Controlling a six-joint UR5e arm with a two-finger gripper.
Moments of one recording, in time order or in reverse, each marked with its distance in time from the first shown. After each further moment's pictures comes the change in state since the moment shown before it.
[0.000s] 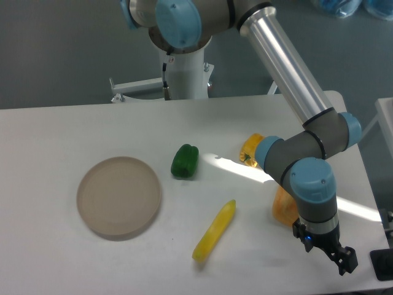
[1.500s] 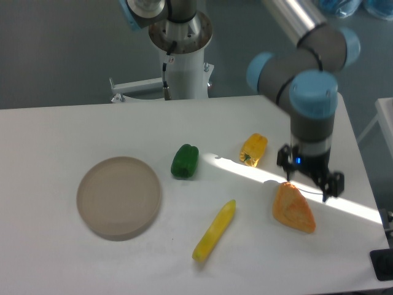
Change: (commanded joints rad) arm 0.144 0.570 -0.593 -0.209 -0.163 0.005
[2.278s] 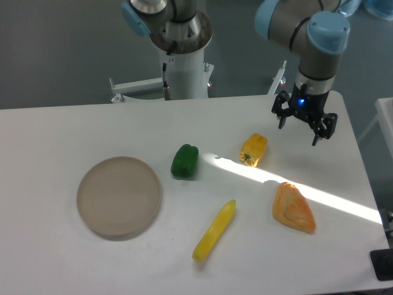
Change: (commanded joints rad) arm 0.118 0.132 -0.214 0.002 -0.075 0.083
